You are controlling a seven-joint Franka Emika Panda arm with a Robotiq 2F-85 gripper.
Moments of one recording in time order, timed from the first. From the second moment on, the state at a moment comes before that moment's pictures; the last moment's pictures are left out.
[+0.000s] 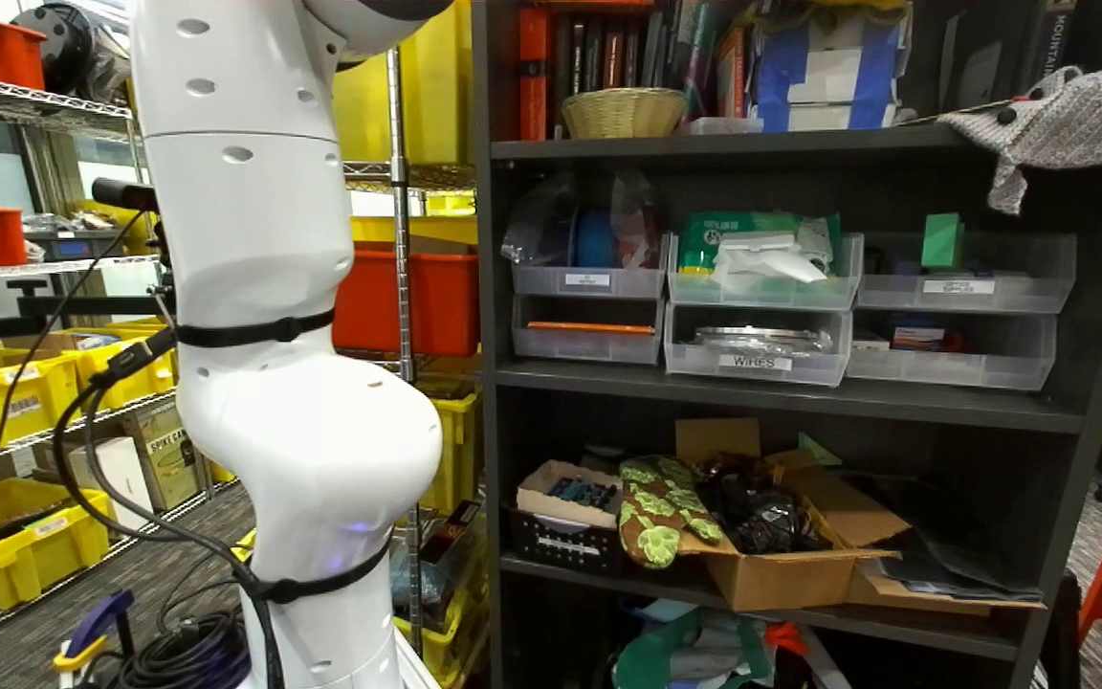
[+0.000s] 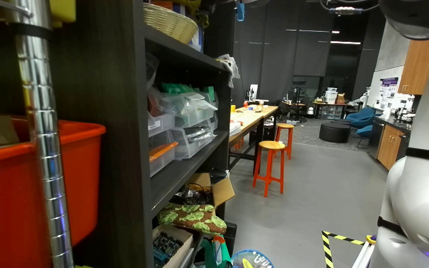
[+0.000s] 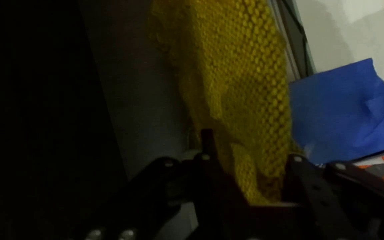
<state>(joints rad) 0.19 -0.06 -0.24 -1.48 0.89 2.71 -2.23</state>
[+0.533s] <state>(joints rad) 0.18 -0.05 -0.25 -1.47 0.89 2.68 -2.23</state>
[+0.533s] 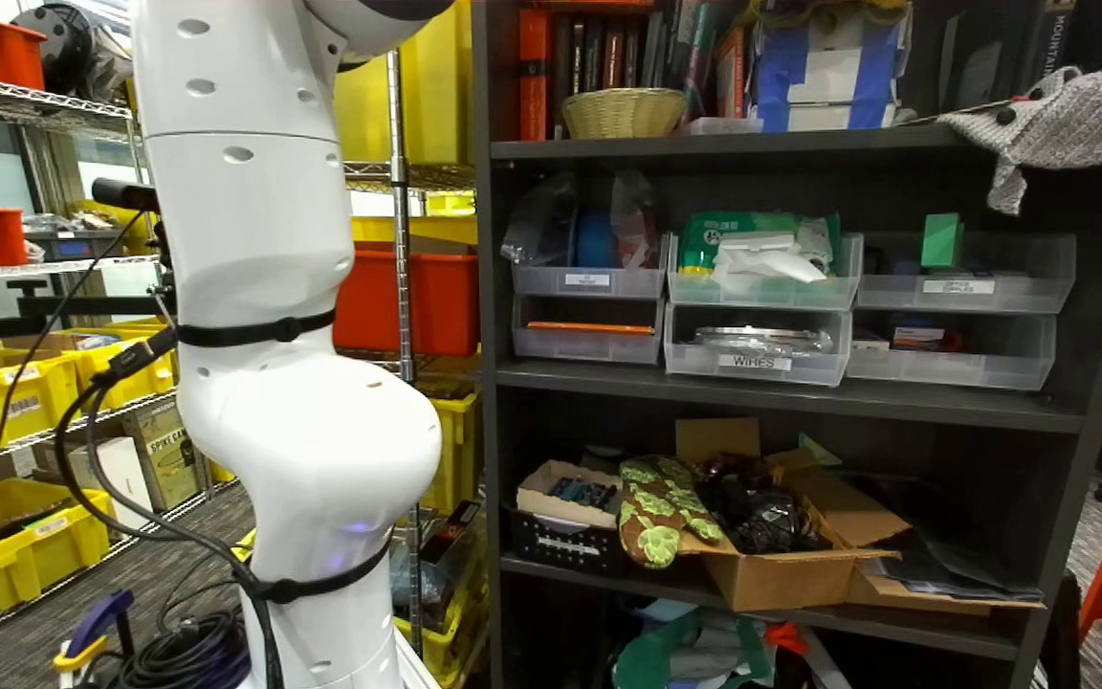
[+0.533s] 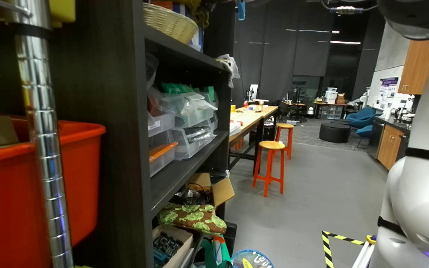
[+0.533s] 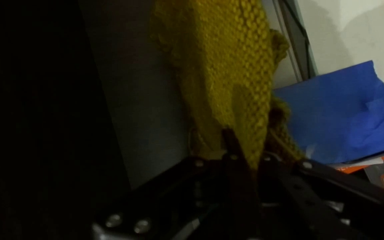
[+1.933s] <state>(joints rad) 0.14 -0.13 -0.40 -1.45 1.32 2.52 -2.41</state>
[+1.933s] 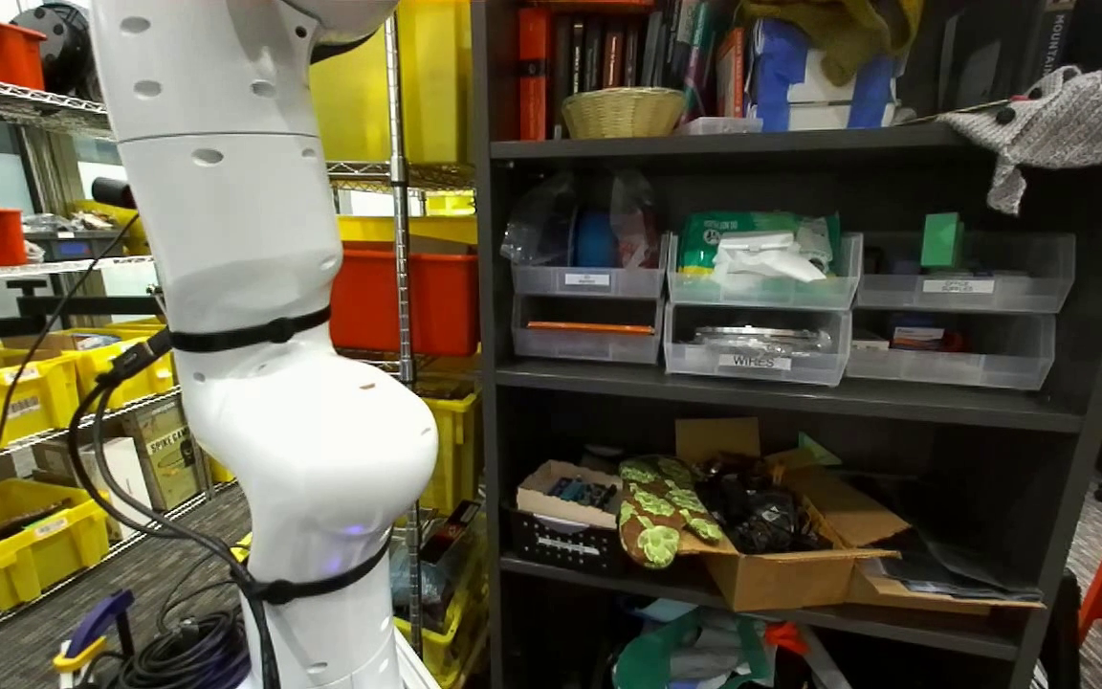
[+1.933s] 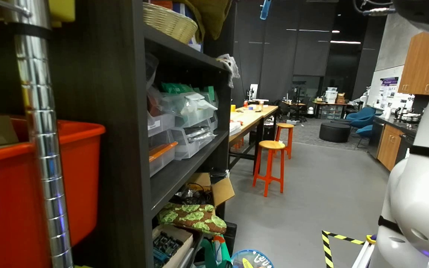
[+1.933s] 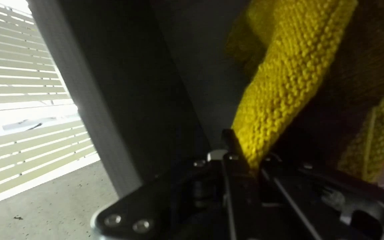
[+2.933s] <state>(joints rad) -0.12 -0.16 -0.36 -1.47 1.60 2.29 -2.48</state>
